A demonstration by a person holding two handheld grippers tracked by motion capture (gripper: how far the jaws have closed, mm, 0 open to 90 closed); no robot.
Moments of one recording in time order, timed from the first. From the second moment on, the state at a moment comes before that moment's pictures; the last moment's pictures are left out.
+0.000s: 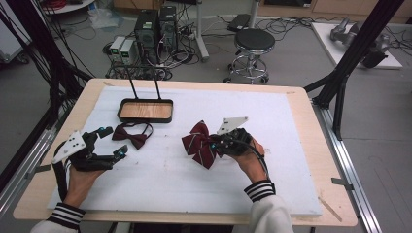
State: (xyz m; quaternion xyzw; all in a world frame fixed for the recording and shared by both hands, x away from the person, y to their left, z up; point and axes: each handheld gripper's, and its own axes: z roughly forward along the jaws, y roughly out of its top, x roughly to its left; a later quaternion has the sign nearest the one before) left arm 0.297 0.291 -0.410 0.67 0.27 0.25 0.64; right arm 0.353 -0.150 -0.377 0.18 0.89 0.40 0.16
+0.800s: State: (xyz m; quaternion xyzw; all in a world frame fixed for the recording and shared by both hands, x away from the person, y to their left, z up) left arm 0.315 0.245 -0.364 0.74 0.17 0.17 0.63; right arm 0.344 -0.125 -0.361 0.09 0.86 0.48 0.16
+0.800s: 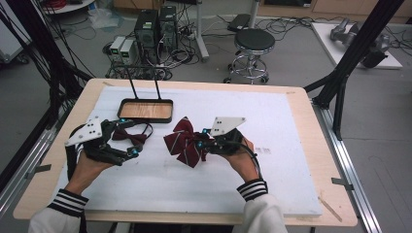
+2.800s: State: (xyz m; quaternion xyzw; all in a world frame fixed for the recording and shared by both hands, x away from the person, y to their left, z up) left arm 0.339 0.163 -0.347 0.79 0.08 0.06 0.60; right arm 0.338 -0.108 -0.361 0.05 0.82 0.57 0.09
